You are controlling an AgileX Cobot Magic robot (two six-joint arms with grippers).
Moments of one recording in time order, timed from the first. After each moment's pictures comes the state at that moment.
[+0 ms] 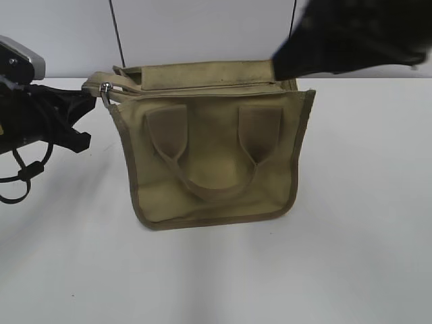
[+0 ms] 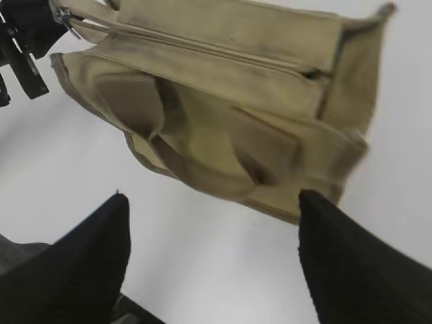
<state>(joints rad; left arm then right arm) -0.19 1.64 -0.58 0.44 -0.73 0.00 0.61 1.29 -1.17 0.13 0.78 0.13</state>
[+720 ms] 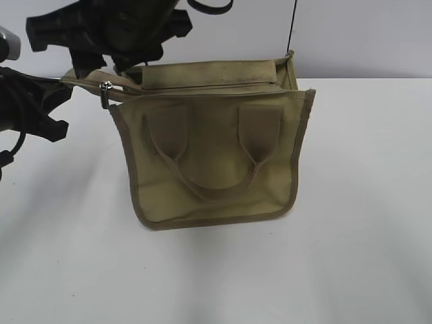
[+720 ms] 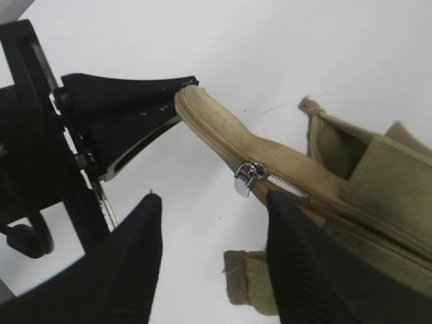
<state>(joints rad) -0.19 1.45 -0.58 0.45 -0.48 -0.05 0.86 1.99 -1.84 0.04 0.76 0.27</state>
